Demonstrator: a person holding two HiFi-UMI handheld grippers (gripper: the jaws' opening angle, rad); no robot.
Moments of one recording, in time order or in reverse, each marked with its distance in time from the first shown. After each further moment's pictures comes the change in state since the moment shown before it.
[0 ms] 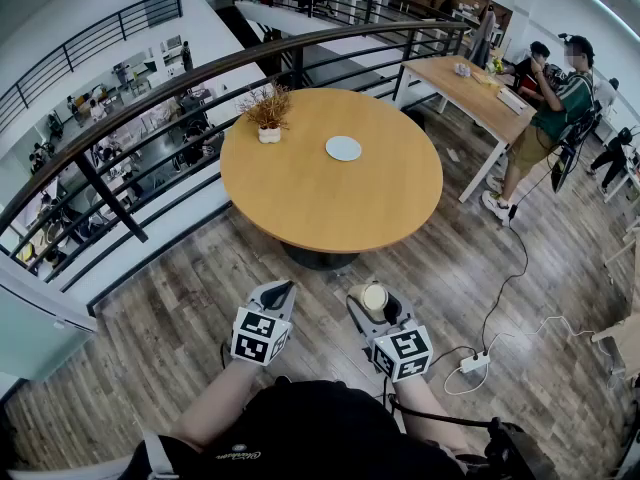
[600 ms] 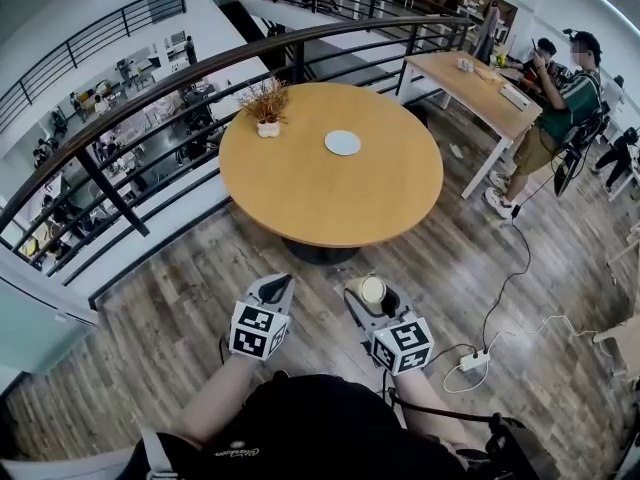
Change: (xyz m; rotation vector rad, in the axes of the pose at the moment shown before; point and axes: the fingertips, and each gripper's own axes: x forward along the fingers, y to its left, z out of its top) left arm 0.004 -0.011 0.004 -0.010 0.002 0.028; right arm -0.006 -0.008 -0.001 0.024 -0.004 0.045
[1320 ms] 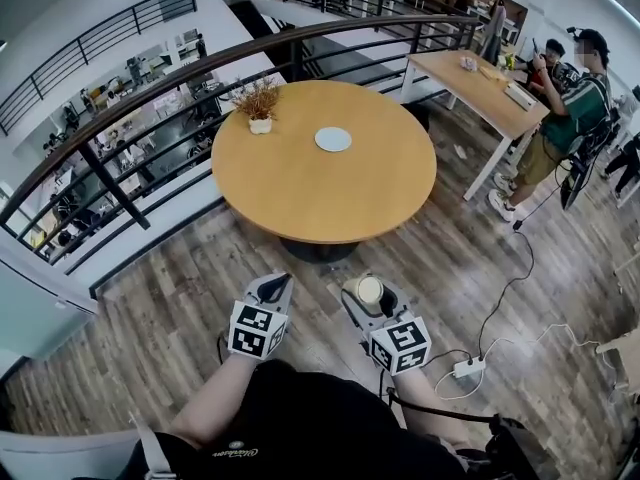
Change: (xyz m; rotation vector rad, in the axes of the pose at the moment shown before) left arm 0.035 -0.061 0.003 0.001 0.012 0.054; right arm -0.038 -0.055 -0.017 -0.028 0.005 0.066
